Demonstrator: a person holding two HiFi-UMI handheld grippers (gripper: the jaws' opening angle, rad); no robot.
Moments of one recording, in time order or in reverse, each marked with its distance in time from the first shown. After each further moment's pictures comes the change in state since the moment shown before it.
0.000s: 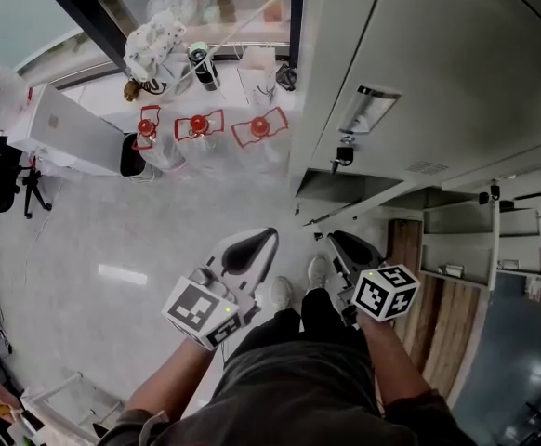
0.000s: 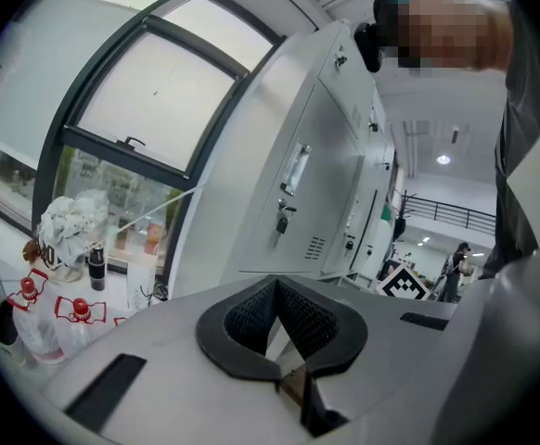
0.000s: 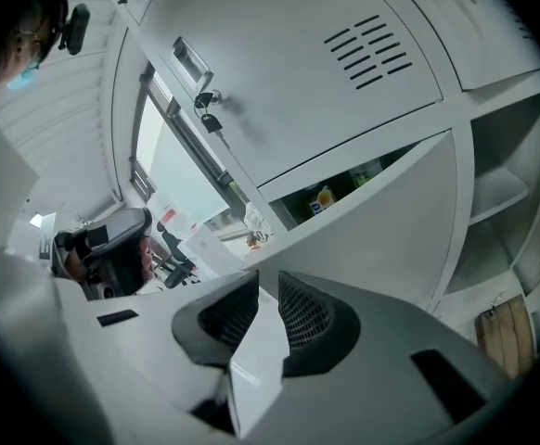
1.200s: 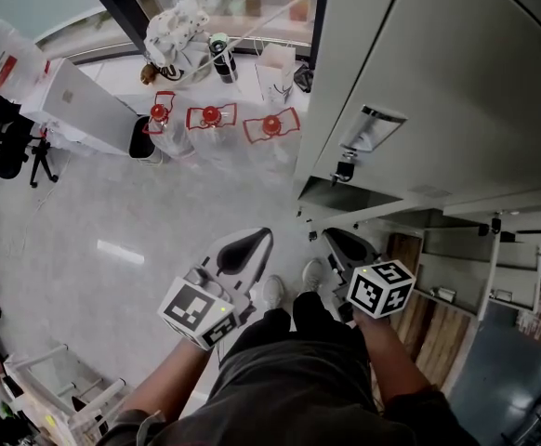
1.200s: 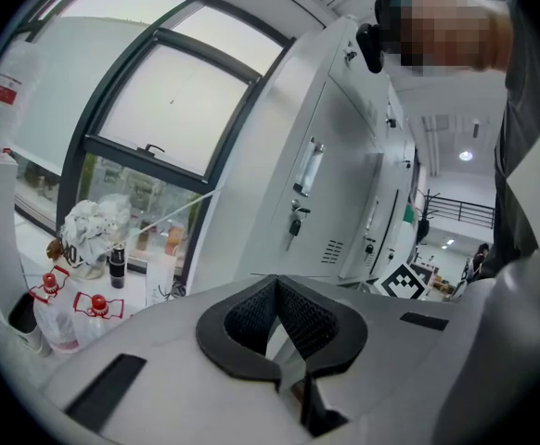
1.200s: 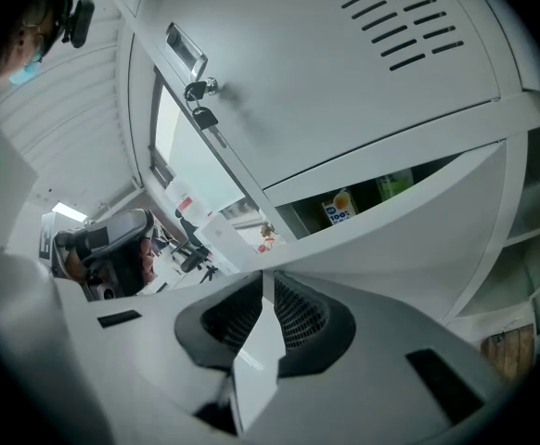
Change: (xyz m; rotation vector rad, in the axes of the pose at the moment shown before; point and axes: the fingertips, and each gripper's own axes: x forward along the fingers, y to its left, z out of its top) left arm 0.007 0.005 0.002 -0.032 -0.017 0.137; right arm 0.020 -0.003 0.020 -0.073 0.082 0.116
